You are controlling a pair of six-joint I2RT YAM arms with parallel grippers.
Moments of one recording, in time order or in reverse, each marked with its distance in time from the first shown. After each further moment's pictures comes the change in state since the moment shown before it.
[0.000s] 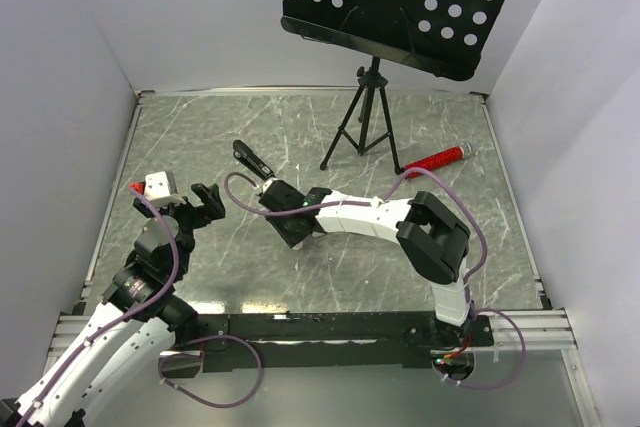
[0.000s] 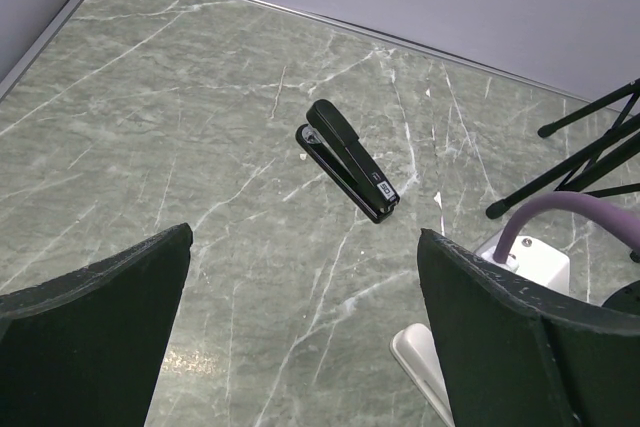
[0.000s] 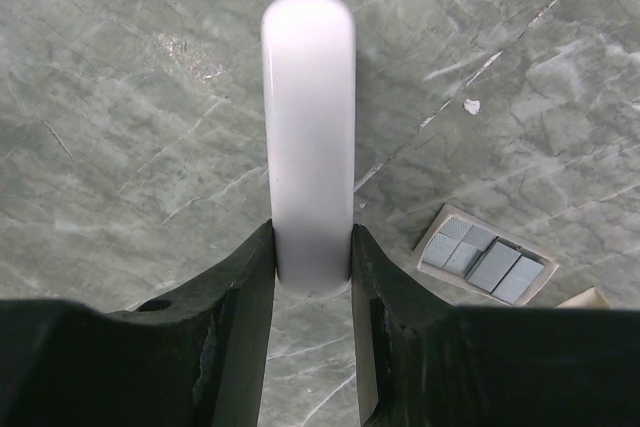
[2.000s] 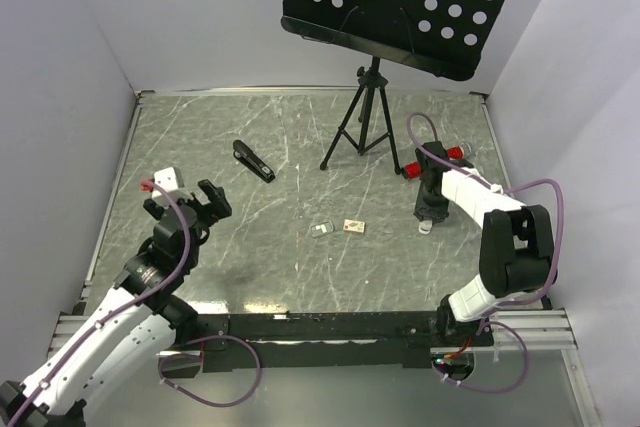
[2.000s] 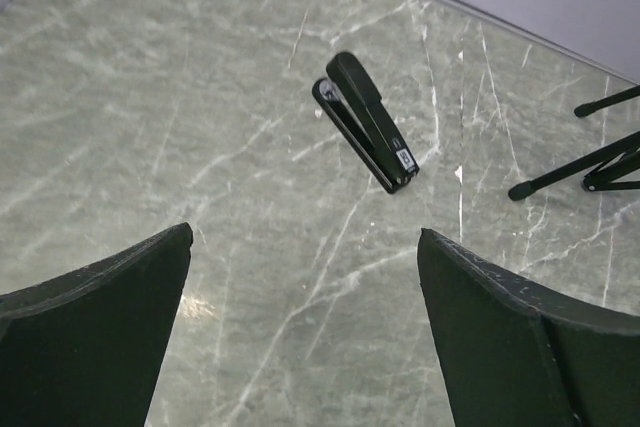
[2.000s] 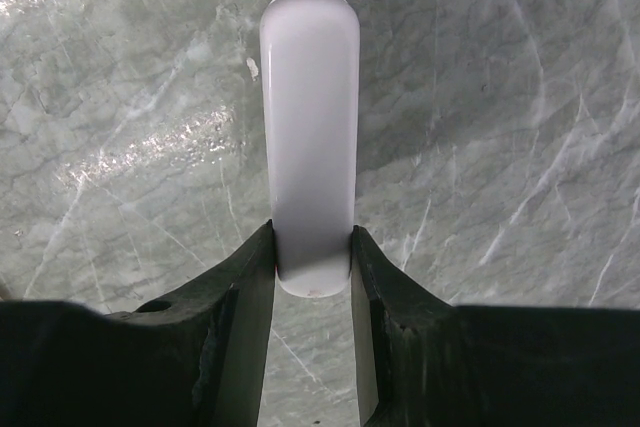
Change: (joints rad) left arm 0.005 0.106 0.000 -0.050 -0.031 -0.142; right arm -0.899 -0.405 -0.427 -0.187 0.097 0.190
